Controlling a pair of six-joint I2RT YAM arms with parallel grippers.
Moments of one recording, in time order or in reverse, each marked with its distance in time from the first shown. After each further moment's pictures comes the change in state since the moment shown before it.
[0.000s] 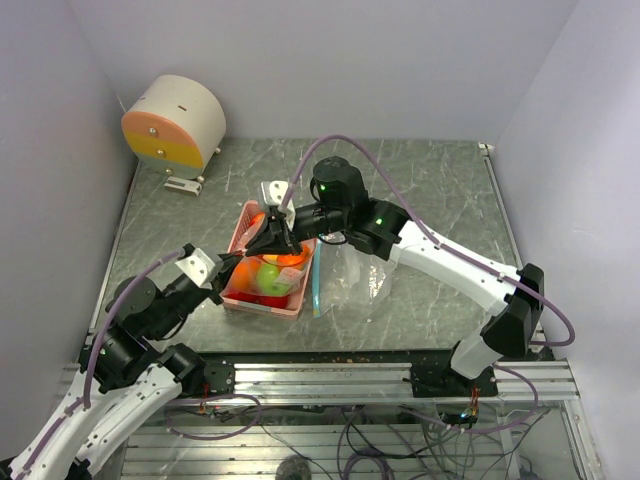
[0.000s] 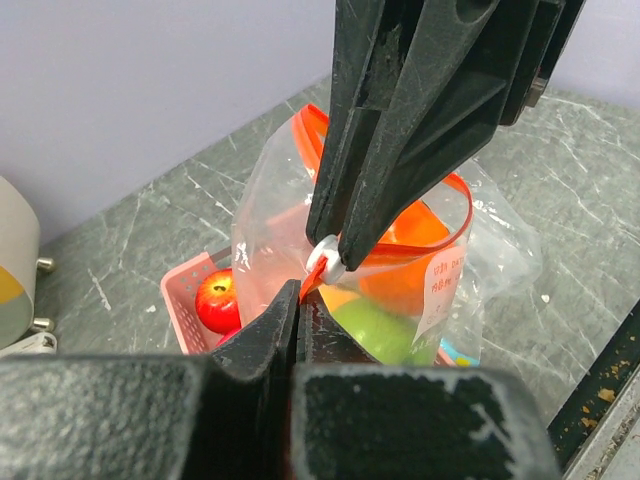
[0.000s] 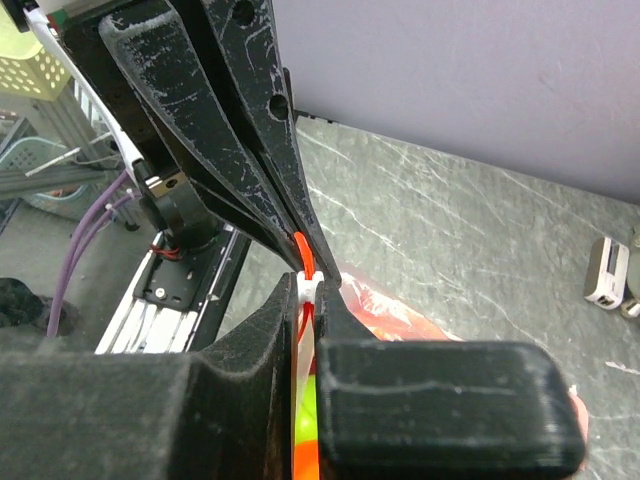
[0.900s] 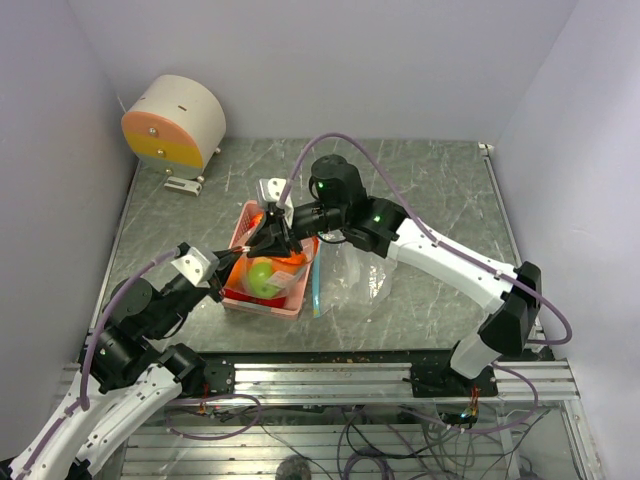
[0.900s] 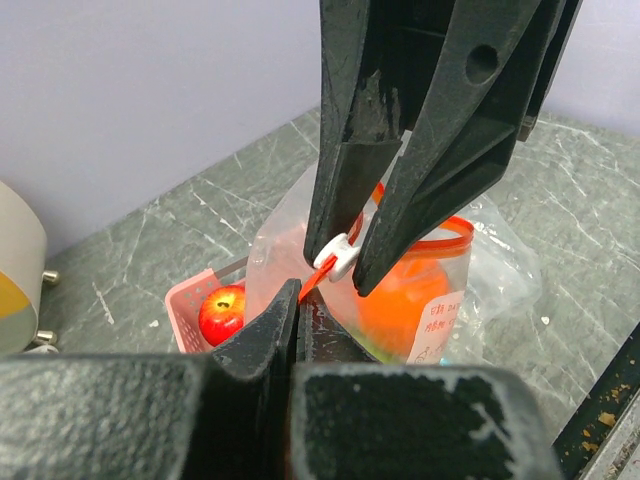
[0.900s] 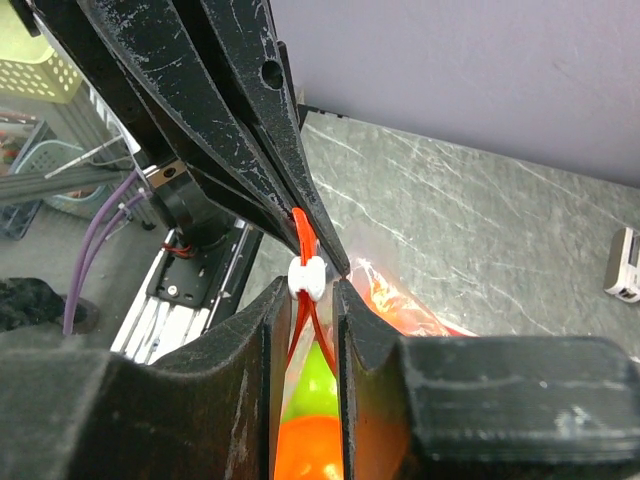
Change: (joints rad) left arm 0.000 -0.004 -0.003 0.043 -0.011 -0.012; right arm -0.008 0.011 0.011 -0.021 -0.020 0.028
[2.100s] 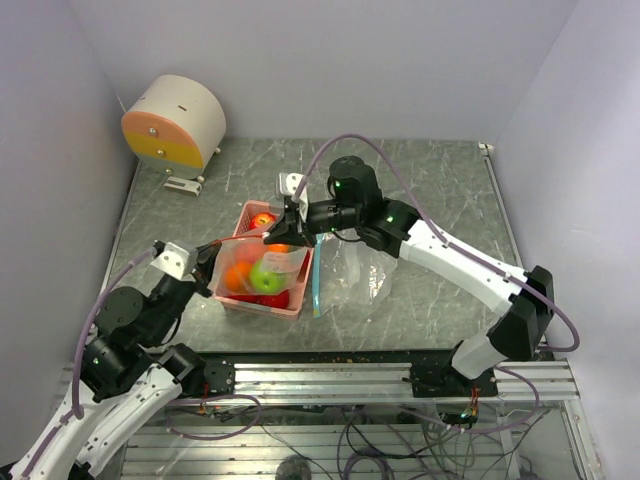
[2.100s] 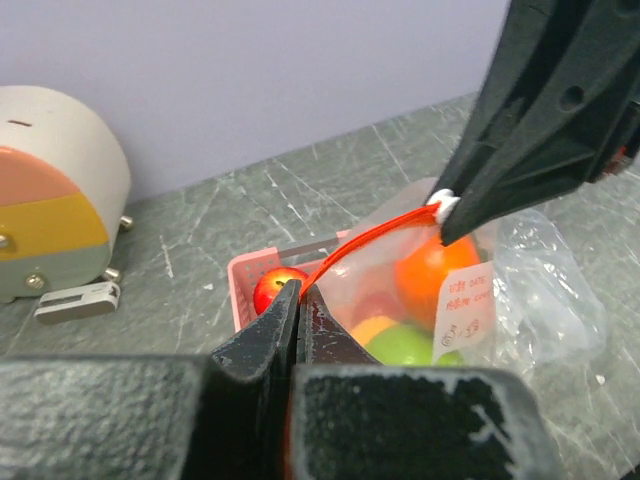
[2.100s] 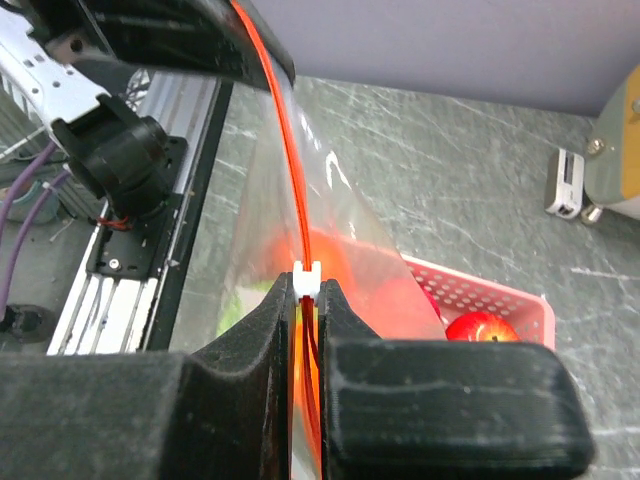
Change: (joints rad) left arm -0.002 -0.052 0.000 -0.023 -0.231 -0.049; right arm -0.077 -0.054 -0.116 0.036 0.089 -0.018
